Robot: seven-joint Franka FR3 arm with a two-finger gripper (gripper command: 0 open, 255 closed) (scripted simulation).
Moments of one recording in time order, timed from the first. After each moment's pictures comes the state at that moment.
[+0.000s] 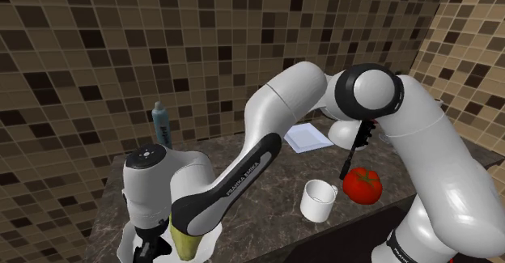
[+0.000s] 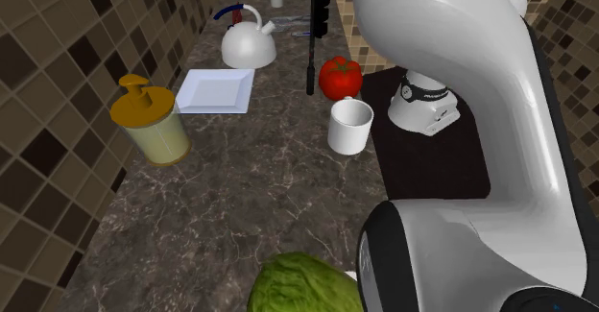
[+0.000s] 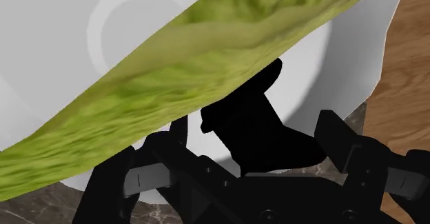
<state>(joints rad) 0.15 0.81 0.76 -1.68 -0.73 2.36 0.35</state>
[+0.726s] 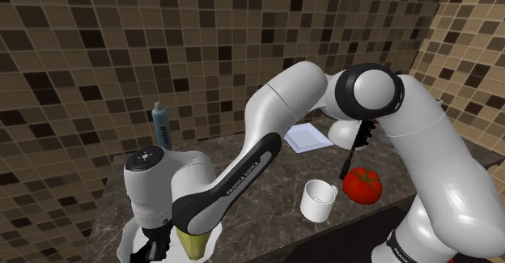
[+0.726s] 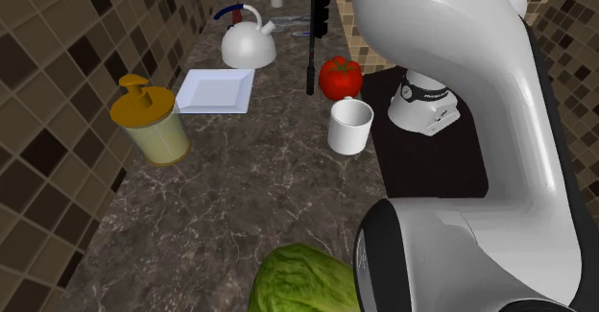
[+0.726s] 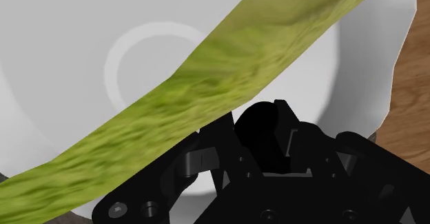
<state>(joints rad) 0.15 0.80 0.75 -1.68 -0.71 2.29 0.34</state>
